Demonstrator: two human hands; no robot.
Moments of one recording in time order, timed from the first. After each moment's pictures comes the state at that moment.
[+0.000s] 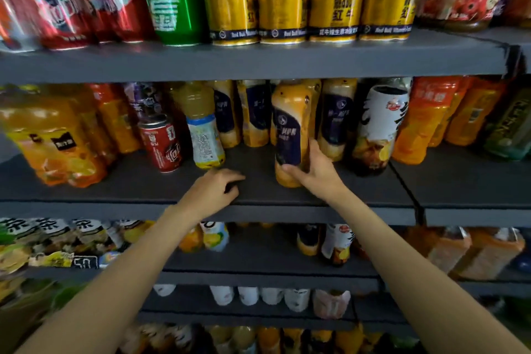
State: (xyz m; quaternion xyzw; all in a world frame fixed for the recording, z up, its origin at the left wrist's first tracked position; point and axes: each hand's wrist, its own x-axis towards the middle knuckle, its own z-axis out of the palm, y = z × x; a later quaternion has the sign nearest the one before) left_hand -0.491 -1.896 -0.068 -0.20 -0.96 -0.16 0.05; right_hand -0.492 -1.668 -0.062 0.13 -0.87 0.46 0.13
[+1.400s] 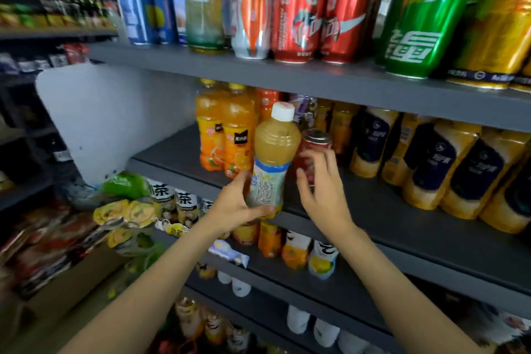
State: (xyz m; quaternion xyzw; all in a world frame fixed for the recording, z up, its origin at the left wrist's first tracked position) left_hand -0.436 -2.107 -0.066 -0.03 -0.86 -0.49 0.12; right_hand -0.485 -1.932 -0.051 0.33 -0.80 0.40 0.31
